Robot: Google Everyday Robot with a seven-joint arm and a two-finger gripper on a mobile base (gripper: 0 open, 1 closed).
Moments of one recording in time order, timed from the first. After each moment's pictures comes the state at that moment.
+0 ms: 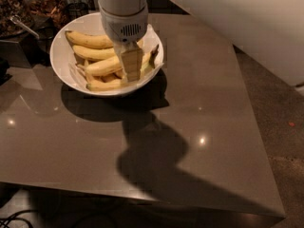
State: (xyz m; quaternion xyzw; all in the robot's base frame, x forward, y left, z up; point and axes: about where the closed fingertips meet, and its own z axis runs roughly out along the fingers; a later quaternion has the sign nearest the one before) arm 0.548 0.051 0.951 -0.81 0.56 -0.09 0.11
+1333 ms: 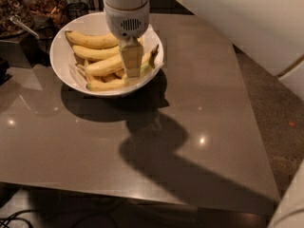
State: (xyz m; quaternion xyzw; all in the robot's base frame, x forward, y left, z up) arm 0.562 0.045 0.948 -0.78 0.62 -0.07 0.09
